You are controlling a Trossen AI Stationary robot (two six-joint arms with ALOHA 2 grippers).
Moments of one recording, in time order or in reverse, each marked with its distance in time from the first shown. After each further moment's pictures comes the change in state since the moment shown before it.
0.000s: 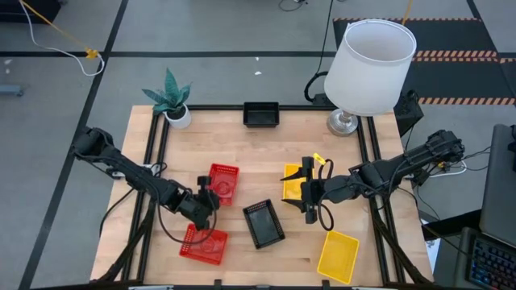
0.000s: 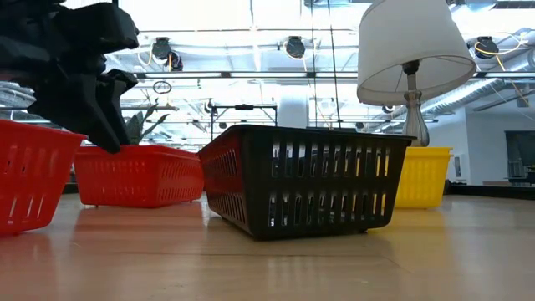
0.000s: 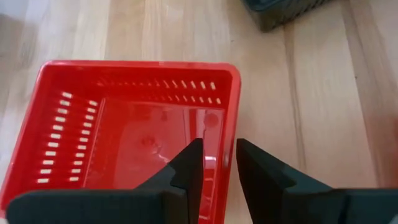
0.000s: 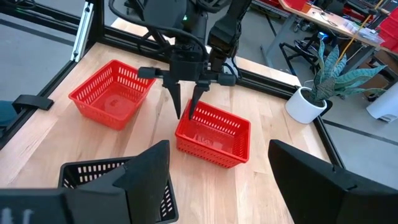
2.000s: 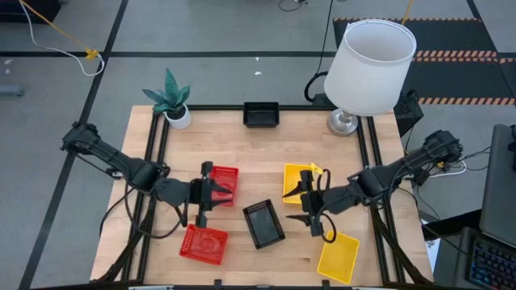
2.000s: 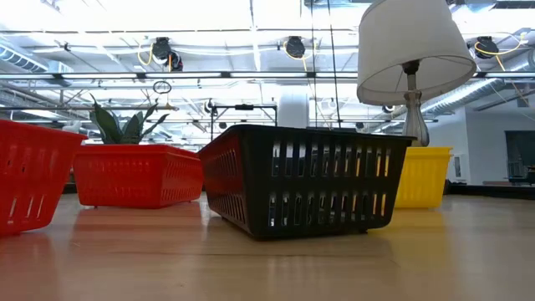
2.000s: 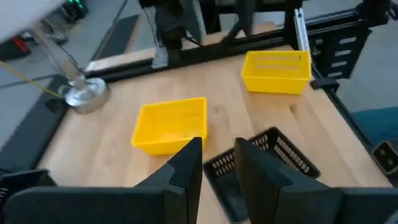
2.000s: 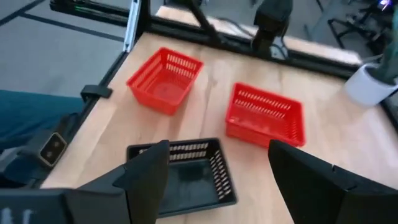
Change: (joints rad) left arm 0.018 -0.185 0.357 0.071 -0.014 0.302; right arm 0.061 0.030 -0.001 -0.055 -0.110 0.150
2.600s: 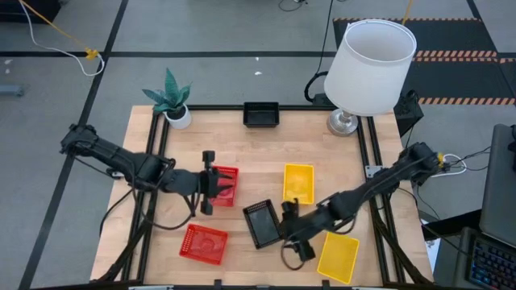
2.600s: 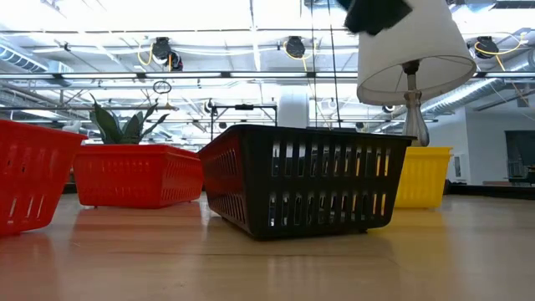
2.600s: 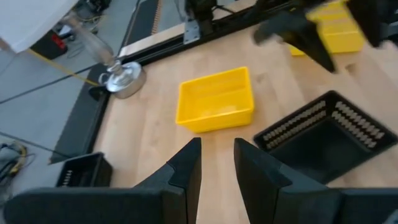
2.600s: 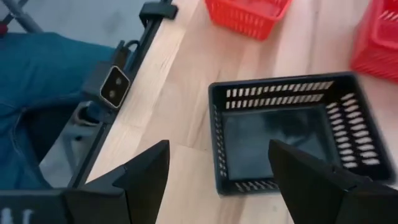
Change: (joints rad) left arm 0.114 0.002 -0.001 -0.086 -0.024 0.150; right arm 0.049 0.327 0.062 -0.004 -0.263 0.167
